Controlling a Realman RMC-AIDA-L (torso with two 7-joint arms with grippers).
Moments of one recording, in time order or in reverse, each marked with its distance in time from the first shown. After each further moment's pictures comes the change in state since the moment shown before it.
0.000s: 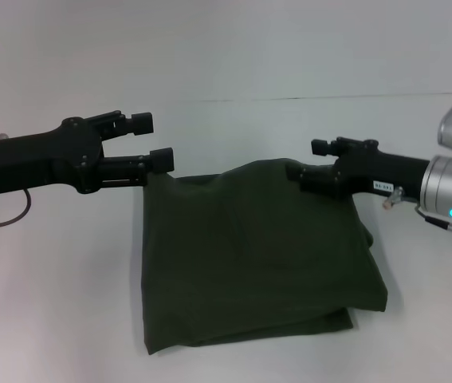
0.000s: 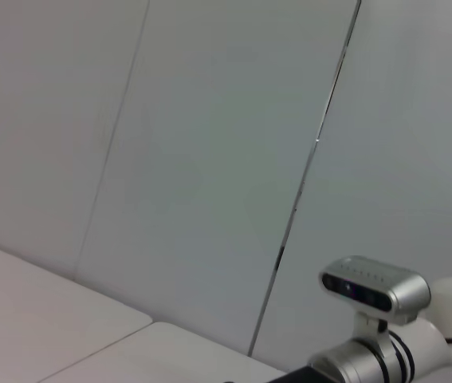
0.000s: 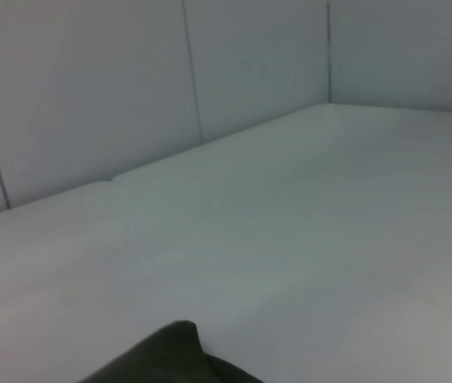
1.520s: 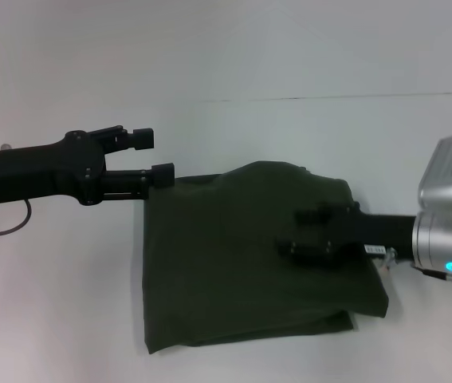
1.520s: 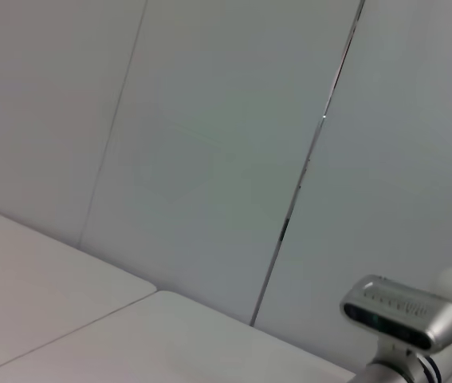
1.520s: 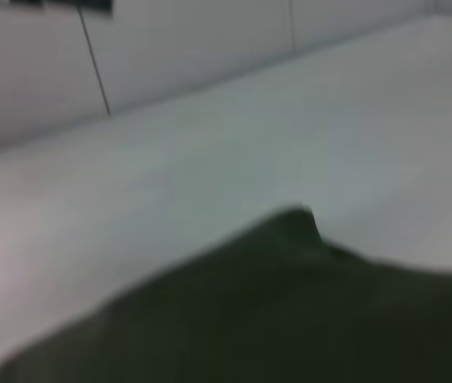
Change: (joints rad) left arm -0.002 0.000 -0.001 0.001 0.052 -0.008 -0.012; right arm -0.017 0.000 -0.042 0.051 -0.141 -0.083 -0.008
